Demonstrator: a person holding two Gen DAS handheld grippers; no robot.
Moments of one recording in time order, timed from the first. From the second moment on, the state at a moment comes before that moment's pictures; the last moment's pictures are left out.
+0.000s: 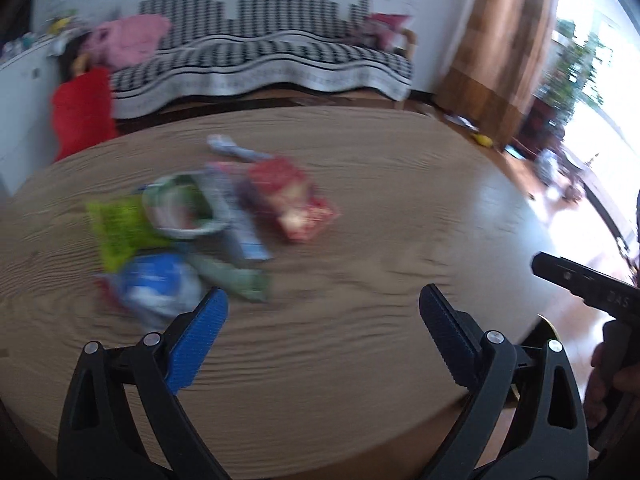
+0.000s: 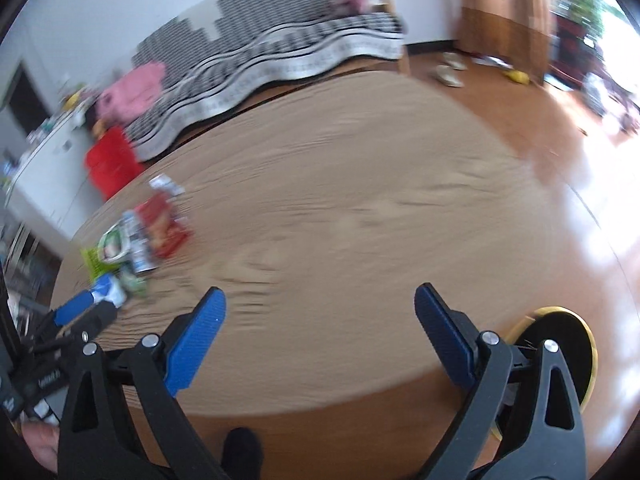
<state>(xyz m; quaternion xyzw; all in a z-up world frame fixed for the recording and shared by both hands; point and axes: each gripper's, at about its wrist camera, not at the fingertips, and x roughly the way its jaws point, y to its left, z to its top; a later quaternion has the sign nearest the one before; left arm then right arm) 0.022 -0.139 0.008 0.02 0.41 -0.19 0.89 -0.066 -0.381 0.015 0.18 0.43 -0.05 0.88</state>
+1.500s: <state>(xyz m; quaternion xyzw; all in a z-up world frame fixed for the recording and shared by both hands) 0.086 -0.031 0.014 -0.02 0.41 -0.13 0.90 0.065 -0.252 -0.023 0.05 0.45 0.02 0.89</state>
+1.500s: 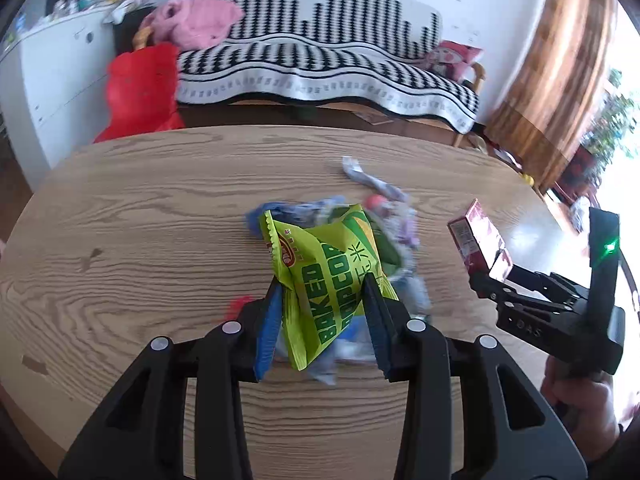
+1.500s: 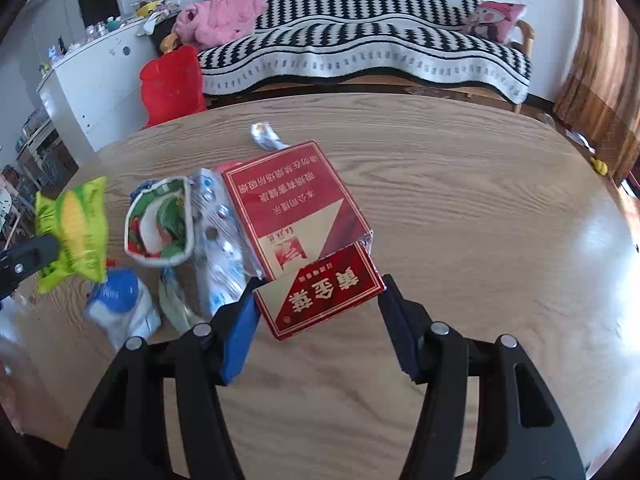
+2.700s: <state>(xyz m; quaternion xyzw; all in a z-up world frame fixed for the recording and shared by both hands) -0.167 -0.506 -0.077 0.16 0.41 -0.47 0.76 -0.360 -0.657 -0.061 0.24 0.45 -0.31 0.80</state>
